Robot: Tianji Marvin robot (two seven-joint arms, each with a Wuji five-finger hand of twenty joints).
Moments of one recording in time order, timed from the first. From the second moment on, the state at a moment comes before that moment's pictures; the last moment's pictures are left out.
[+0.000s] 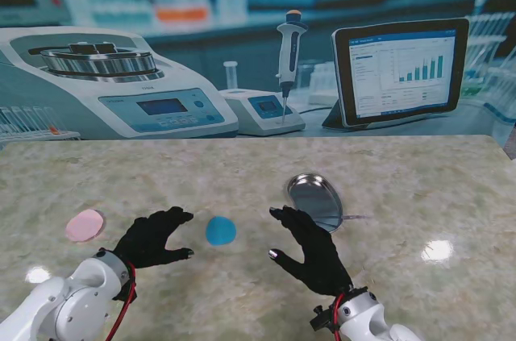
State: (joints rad) left arm 1.85 -1.04 -1.41 -1.81 0.87 -0.08 -0.19; right arm -1.92 -1.14 1.17 -1.79 -0.57 -0.22 -0.28; left_hand 0.52 -0.24 0.37 -0.10 0.16 0.09 0.27 0.19 0.15 0.05 0.10 0.47 0.13 0.15 0.23 0.47 0.03 0.35 0.49 0.49; right_hand 0.44 -0.13 0.39 0.00 0.15 -0.24 -0.01 0.49 0.19 -0.07 0.10 0.16 0.09 0.03 0.06 0.19 -0.12 0.24 0.58 0.32
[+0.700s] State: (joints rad) left arm 1.69 -1.04 -1.17 -1.71 0.96 0.09 -0.17; right arm -1.93 -1.14 1.17 -1.79 -0.57 -0.22 -0.28; left_hand 0.51 -0.24 0.34 -0.10 0.17 0.09 0.32 0.21 0.15 0.05 0.10 0.45 0.13 0.15 0.21 0.48 0.02 0.35 0.41 0.52; right_hand 0.44 -0.13 0.39 0.00 0.15 -0.24 -0.01 0.50 0.19 -0.07 0.10 0.16 0.09 0.03 0.06 0.19 -0.12 0.24 0.58 0.32
